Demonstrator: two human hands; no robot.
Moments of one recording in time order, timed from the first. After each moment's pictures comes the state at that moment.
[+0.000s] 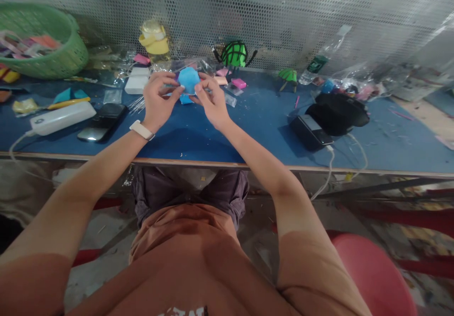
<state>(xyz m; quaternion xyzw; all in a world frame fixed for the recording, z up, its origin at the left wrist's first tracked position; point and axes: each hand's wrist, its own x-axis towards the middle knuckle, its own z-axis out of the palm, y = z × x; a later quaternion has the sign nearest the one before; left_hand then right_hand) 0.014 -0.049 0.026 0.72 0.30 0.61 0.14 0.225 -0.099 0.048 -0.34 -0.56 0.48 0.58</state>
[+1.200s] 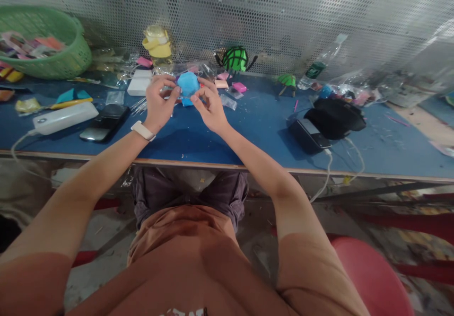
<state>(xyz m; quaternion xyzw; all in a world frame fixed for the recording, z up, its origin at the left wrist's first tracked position) 0.010 -0.031 0.012 0.70 0.30 0.63 0.17 0.229 -0.105 0.051 -0.40 -0.67 0.32 0.54</state>
